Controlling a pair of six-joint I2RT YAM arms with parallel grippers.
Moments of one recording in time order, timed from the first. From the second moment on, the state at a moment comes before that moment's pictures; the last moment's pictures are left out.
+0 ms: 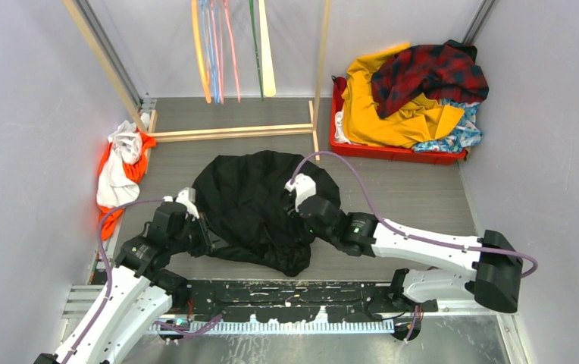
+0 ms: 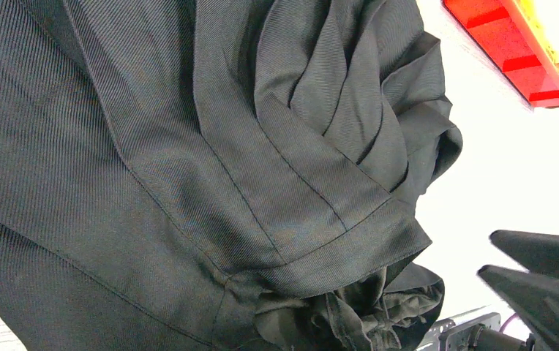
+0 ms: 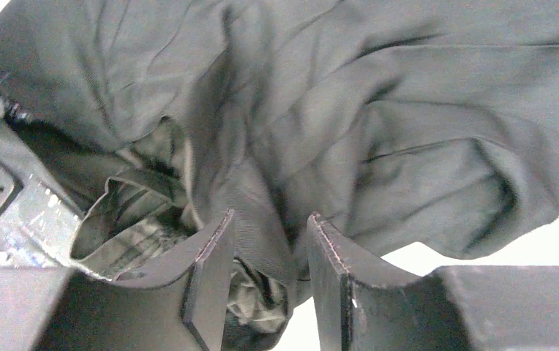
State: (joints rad) left arm -0.40 0.53 0.53 -0.83 0.27 -0.77; right arm 1.11 1.16 0.78 -0.25 0.32 0.39
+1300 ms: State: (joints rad) left arm -0.40 0.55 0.54 -0.85 0.27 -0.77; right arm 1.22 1.42 0.84 -0.33 0.33 0.27
